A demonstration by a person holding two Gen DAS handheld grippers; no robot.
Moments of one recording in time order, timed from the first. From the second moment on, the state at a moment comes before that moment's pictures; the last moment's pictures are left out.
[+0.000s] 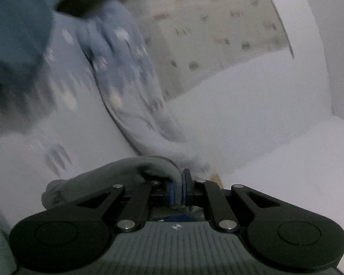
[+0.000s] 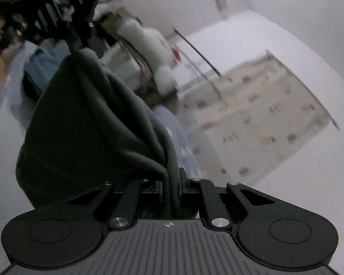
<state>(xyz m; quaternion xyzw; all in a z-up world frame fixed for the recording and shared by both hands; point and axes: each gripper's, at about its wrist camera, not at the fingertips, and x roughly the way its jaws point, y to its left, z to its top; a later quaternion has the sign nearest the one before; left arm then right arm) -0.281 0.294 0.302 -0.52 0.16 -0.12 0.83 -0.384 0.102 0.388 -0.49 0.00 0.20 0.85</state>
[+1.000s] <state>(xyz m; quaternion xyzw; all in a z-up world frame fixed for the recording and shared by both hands) -0.254 0.540 0.295 -0.56 0.04 0.11 0.82 -0.182 0.469 0.415 -0.49 -0.03 0.42 0.76</state>
